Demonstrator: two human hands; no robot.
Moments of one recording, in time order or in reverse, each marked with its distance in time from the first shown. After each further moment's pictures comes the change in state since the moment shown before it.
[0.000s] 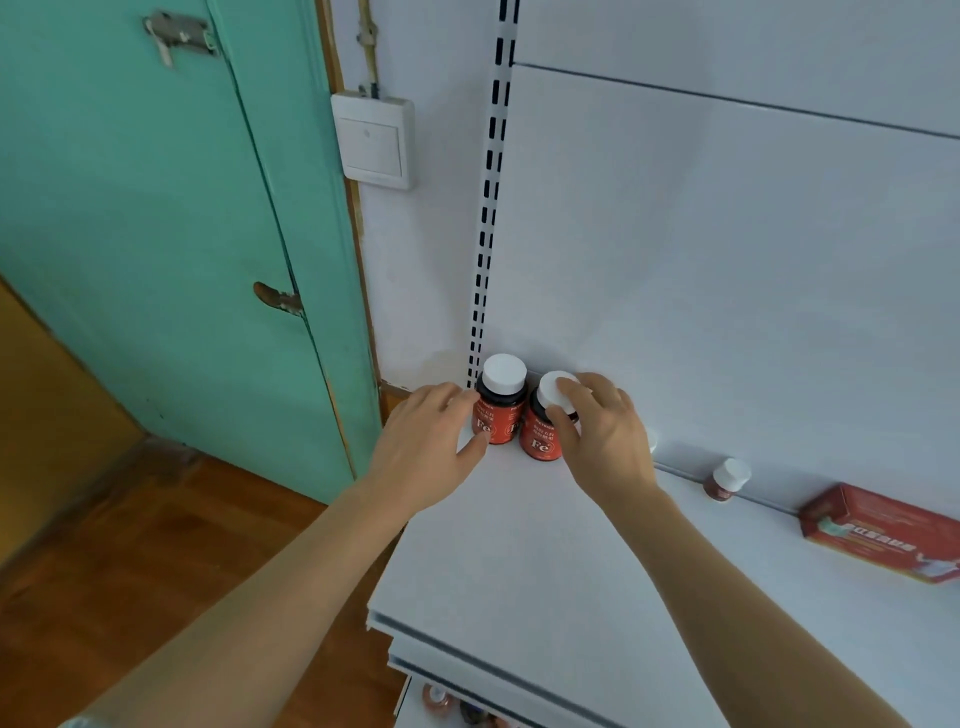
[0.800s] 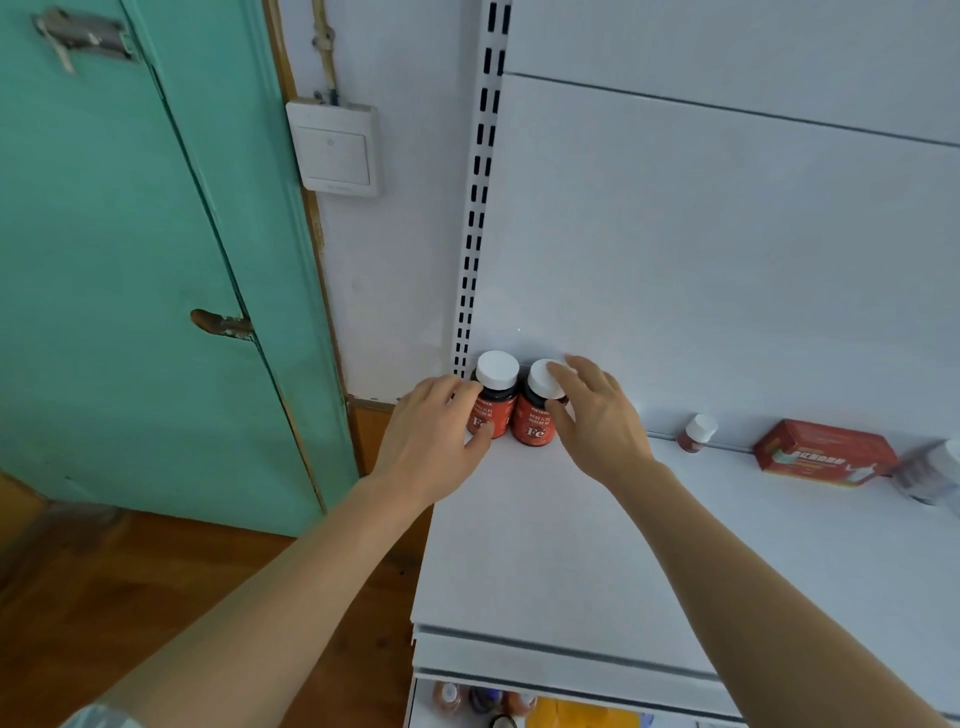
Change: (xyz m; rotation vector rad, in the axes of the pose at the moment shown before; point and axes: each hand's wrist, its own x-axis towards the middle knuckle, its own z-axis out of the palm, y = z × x) left_hand 0.010 -0.023 -0.010 -0.129 0.022 0.213; right_hand -0.005 -0.031 -0.016 -0.157 -0.158 0.165
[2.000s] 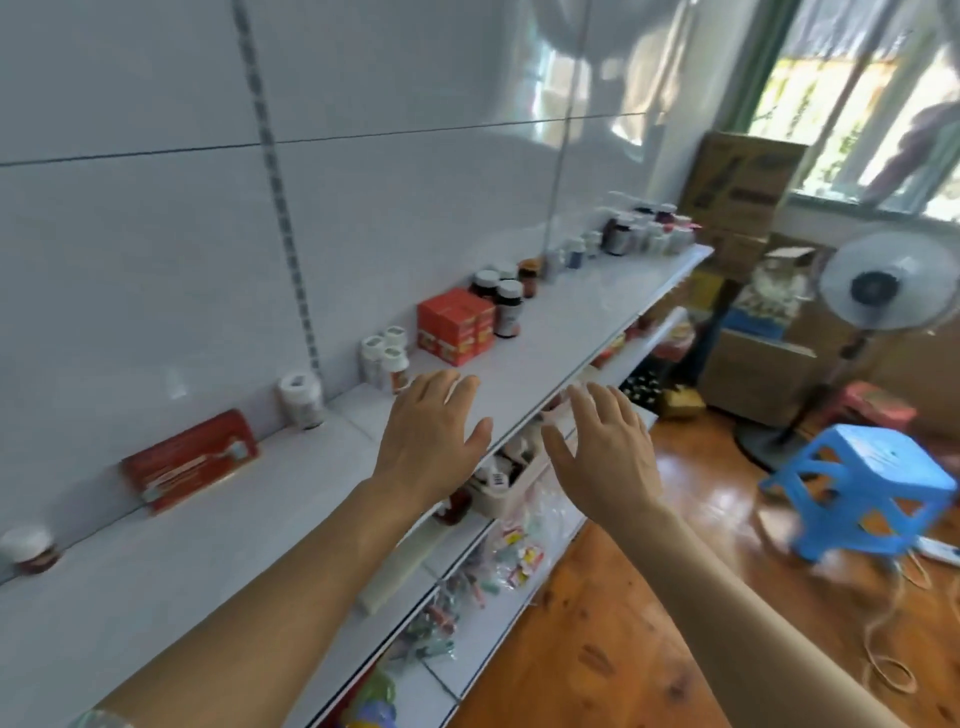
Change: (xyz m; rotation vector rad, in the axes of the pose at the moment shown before) left_hand 0.000 0.618 0.138 -0.298 -0.161 0.865; right_hand -0.441 0.288 -0.345 -0.489 0.289 1.034
